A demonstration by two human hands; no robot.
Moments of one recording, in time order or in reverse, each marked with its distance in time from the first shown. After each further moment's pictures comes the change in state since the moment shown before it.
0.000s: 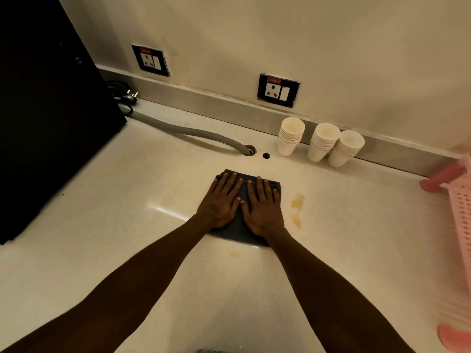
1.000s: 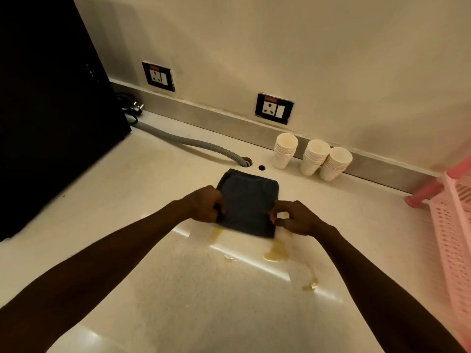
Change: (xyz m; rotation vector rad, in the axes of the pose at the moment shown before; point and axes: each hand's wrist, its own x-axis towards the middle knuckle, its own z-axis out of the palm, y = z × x) left_hand -0.019 -0.012 -0.092 -0.160 -0.287 0.062; right_hand -0.021 0.076 -0.111 0.306 -0.361 -0.135
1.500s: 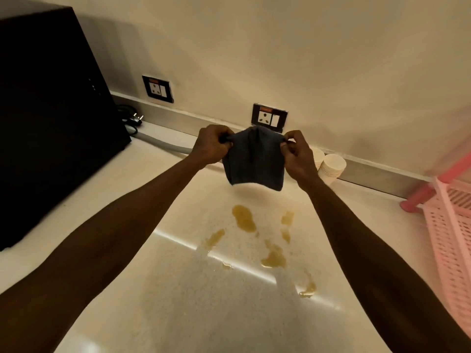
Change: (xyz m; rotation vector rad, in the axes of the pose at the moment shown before) left_hand 0.038 0.051 -0.126 -0.488 0.700 -0.153; right_hand 0.044 -0.075 -0.097 0.502 0.735 -0.048
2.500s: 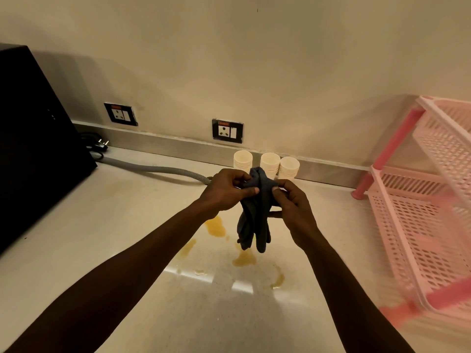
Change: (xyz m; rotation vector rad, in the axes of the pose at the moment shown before) left_hand -0.115 0.099 0.068 -0.300 -0.355 -0.009; right_hand -0.157 -0.001 -0.077 0.361 0.036 0.137
